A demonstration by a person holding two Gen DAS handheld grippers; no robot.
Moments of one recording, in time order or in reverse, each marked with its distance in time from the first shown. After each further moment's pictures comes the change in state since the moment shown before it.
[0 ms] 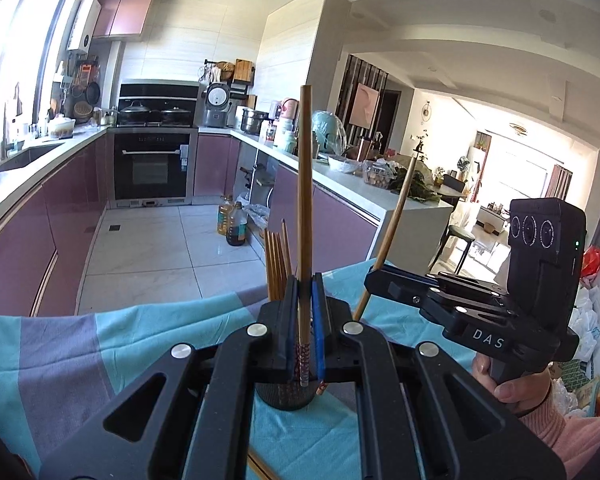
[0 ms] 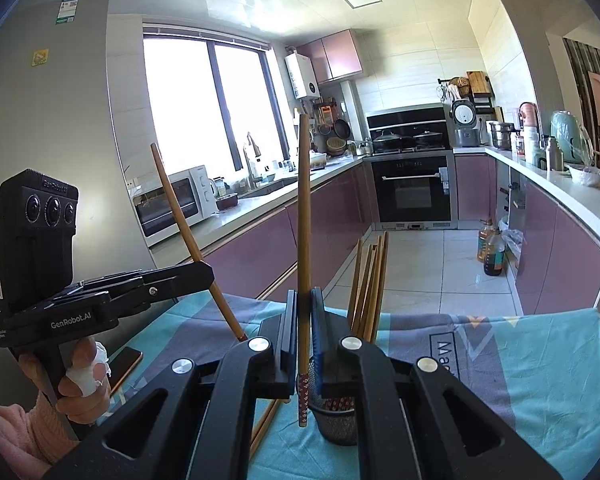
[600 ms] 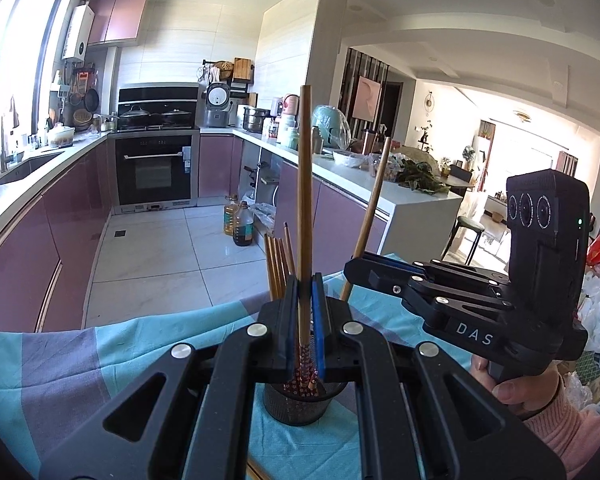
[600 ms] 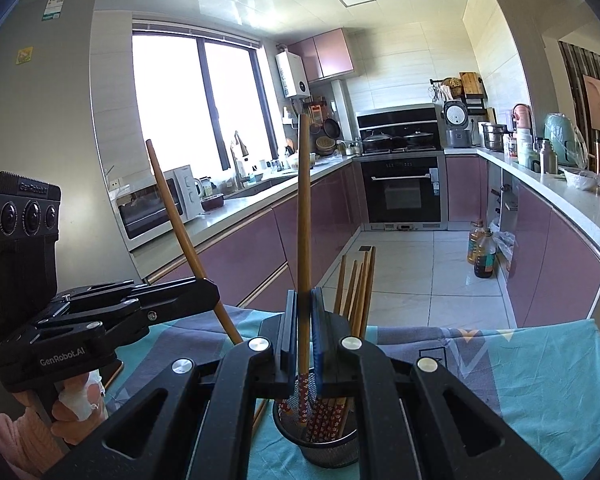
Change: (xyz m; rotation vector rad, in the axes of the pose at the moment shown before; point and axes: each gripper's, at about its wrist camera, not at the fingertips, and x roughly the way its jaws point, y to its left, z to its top) left arm 0.026 -0.017 0.008 0.039 0.030 0.032; right arm 0.027 -0.004 0.006 0.002 0.020 -0.047
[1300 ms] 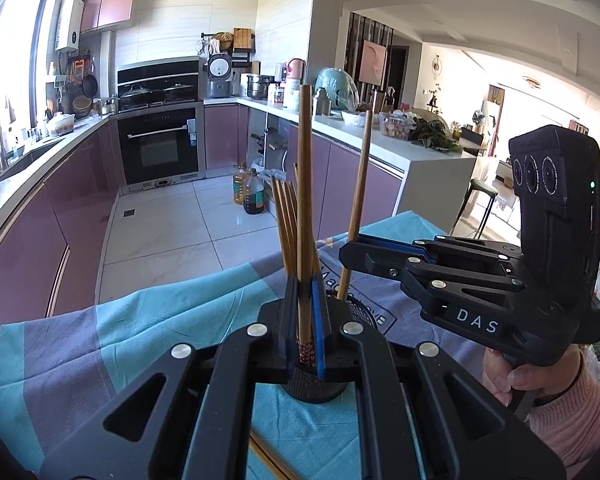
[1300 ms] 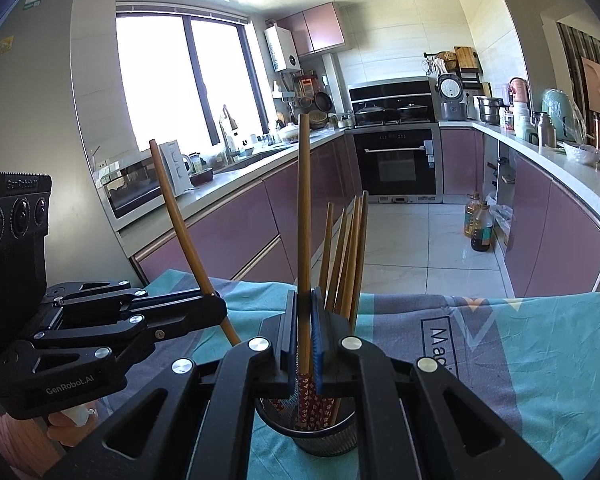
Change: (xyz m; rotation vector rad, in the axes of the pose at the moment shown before) left arm 0.026 -0.010 -0.014 0.042 0.134 0.044; right arm 0.028 -0.009 -0.020 0.025 0.099 -0.019
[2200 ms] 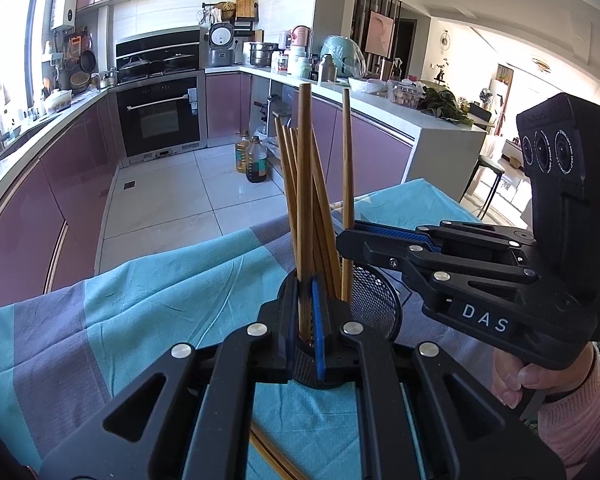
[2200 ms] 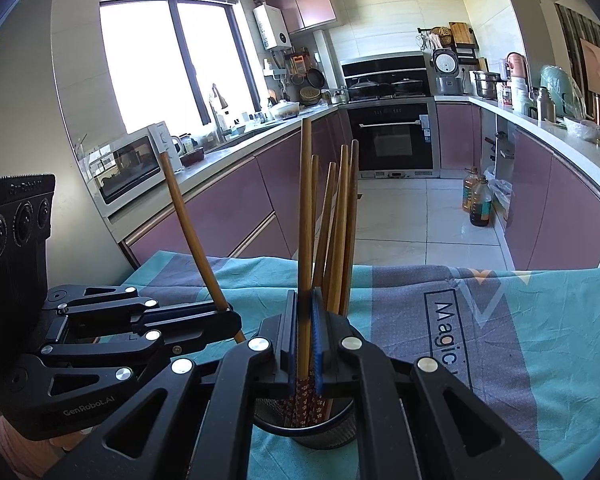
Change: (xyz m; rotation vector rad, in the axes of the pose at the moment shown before) left arm 0.049 0.016 0.002 -0.019 0.117 0.007; right arm 0.027 -0.010 -0.011 0.035 0.079 -0.014
